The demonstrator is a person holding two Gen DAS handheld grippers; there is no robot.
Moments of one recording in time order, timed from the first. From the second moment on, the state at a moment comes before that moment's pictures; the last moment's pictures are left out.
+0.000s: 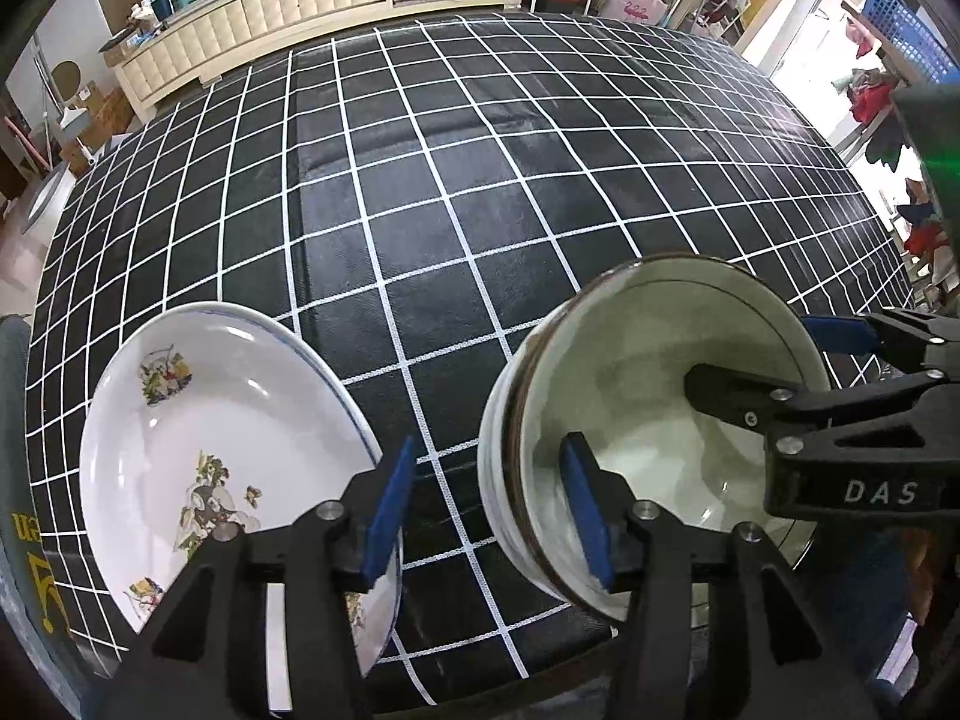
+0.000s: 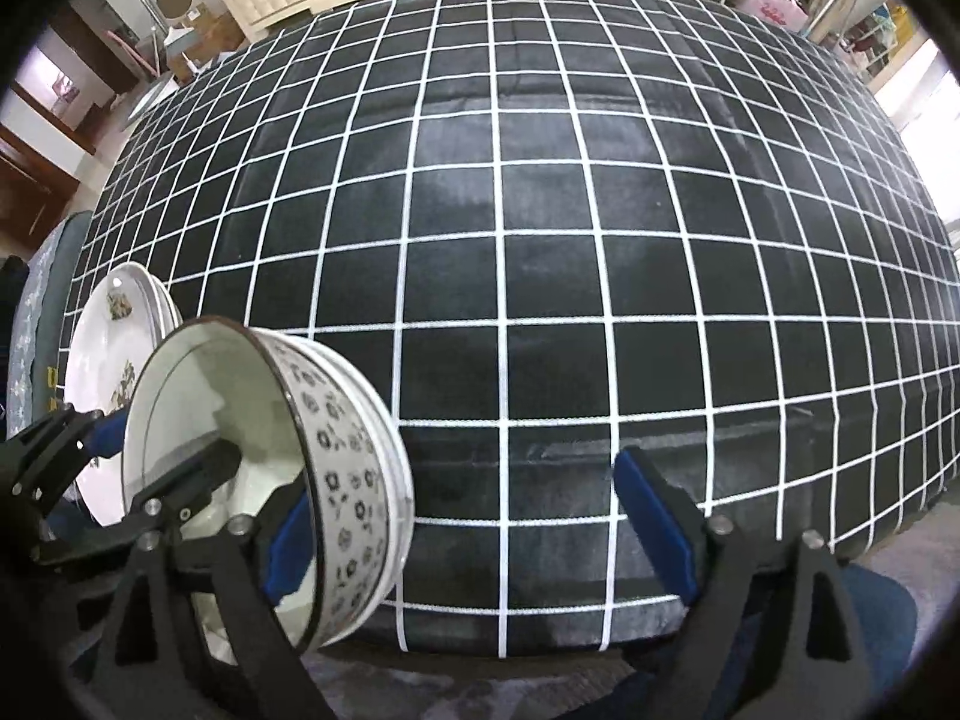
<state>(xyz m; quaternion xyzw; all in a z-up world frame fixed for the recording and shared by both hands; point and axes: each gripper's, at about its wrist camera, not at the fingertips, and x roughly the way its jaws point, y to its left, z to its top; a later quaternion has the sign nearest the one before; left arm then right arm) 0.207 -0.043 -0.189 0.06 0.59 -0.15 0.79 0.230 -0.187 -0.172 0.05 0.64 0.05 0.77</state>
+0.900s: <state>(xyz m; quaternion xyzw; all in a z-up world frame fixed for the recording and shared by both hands) 0.204 -0.054 -0.188 0.07 0.58 -0.15 0.80 0.201 -0.222 -0.175 0.11 0.64 0.08 0.76</state>
